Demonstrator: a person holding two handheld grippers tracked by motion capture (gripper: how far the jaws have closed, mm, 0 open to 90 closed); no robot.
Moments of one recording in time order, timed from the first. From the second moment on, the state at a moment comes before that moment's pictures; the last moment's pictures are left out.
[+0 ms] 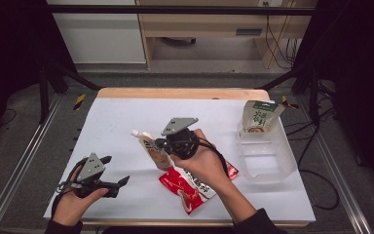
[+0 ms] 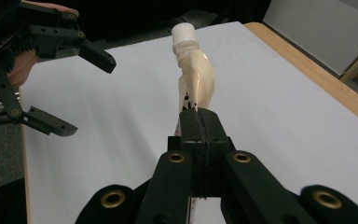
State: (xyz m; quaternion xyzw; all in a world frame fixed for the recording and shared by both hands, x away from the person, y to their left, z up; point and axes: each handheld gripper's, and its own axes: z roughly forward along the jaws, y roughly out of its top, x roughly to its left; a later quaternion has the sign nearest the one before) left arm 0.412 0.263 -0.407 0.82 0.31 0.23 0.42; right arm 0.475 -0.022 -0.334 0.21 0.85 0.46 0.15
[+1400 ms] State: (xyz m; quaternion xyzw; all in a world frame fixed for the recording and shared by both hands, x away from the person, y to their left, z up) left arm 0.472 0.176 -0.333 0.87 0.16 0.13 0.45; right arm 0.443 -0.079 -0.317 0.17 0.86 0.45 0.14
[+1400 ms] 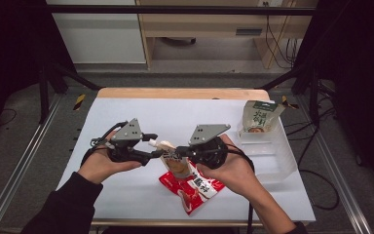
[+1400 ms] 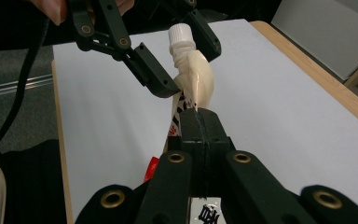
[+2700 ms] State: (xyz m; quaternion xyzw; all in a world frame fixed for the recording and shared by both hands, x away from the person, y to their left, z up) left arm 0.468 0.142 -0.289 0.91 0.09 0.12 0.38; right arm 0.452 -0.097 -0.308 0.16 0.89 0.39 0.16
